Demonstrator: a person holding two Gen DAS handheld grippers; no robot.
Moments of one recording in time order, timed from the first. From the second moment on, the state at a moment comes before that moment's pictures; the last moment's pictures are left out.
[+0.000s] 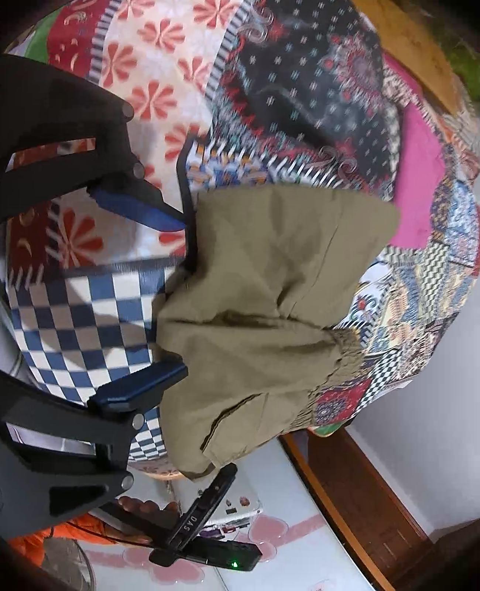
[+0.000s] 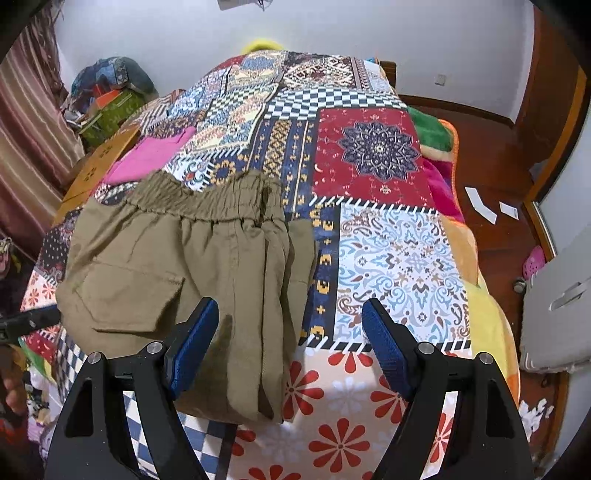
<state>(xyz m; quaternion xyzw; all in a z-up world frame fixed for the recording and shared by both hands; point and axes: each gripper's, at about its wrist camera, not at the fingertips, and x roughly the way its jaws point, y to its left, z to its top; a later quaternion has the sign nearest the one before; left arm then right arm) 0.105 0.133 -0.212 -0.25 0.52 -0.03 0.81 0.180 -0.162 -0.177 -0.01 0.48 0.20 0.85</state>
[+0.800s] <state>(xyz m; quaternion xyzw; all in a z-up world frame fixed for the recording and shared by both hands) 0.164 0.113 -0.230 -0.26 0.50 -0.03 0.82 0.203 -0.150 -0.229 0.06 0.54 0.25 0.80</state>
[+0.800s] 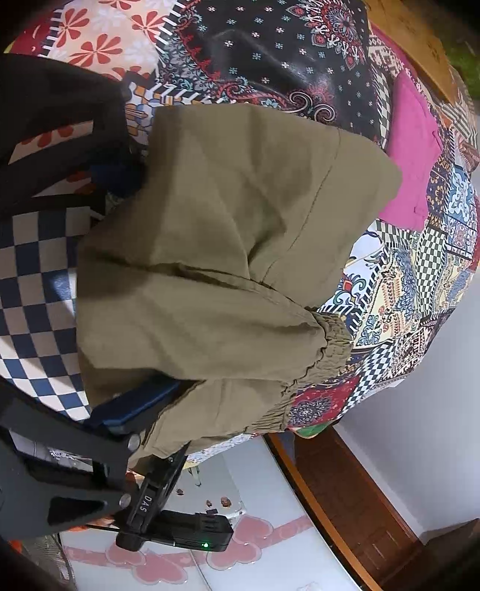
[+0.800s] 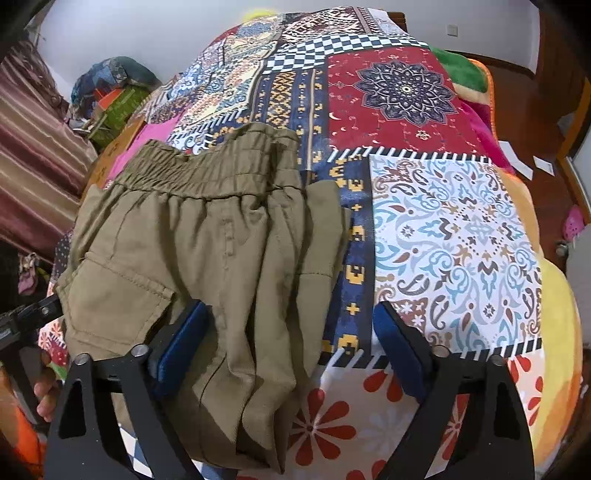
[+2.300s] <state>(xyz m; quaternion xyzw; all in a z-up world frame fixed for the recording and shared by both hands) 0.178 0.199 -0.102 -0.20 0.35 0.02 0.92 0.232 -0.044 -0.096 -0.01 0.36 0.30 0.88</state>
